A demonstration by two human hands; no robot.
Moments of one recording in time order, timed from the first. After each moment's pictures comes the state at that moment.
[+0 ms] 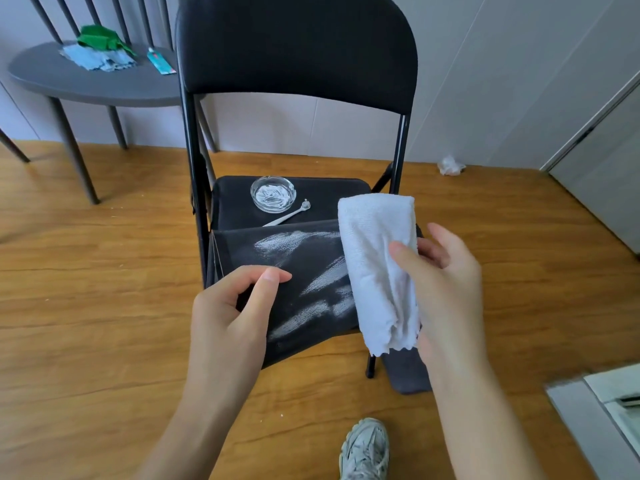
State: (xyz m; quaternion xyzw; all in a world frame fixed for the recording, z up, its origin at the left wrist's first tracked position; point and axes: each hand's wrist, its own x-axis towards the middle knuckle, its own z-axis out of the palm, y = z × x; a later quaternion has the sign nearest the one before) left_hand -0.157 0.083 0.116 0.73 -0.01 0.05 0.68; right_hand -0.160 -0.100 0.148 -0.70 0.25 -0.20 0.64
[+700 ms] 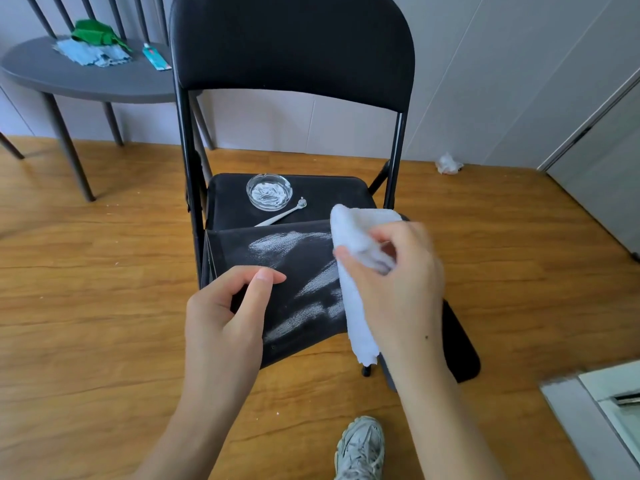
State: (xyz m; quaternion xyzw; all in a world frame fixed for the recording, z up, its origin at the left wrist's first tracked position) left_hand -0.161 0.077 0.118 0.74 0.02 0.07 0.67; right_hand -0.154 -0.074 0.138 -0.87 0.08 -0.34 0.34
